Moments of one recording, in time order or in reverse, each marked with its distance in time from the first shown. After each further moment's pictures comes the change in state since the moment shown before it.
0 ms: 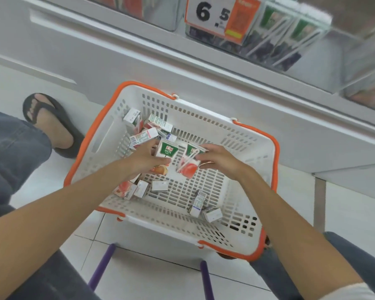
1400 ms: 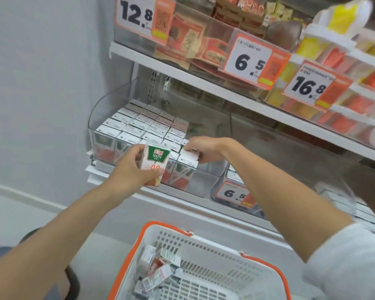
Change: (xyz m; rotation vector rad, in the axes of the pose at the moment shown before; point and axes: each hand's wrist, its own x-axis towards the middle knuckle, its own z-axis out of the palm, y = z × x) left_hand -0.080 0.233 -0.189 -0.124 0.333 0.738; right_hand 0.058 -0.416 0.035 -0.504 0.155 -0.036
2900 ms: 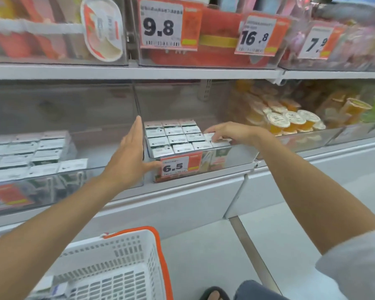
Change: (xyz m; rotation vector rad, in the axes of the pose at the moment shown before) left_hand -0.022 0.017 0.478 0.815 -0.425 0.530; right_hand -0.276 0.475 -0.268 0.127 0.506 0.073
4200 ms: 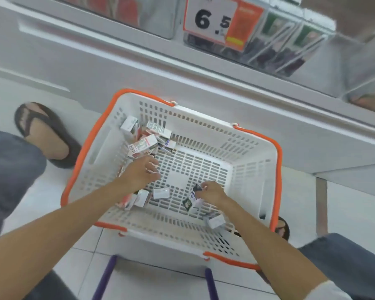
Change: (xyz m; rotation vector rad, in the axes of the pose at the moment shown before) left_hand -0.379 -0.264 0.015 -0.509 -0.252 -0.978; right_hand -0.062 0.047 0.549 -0.150 -0.525 0.341
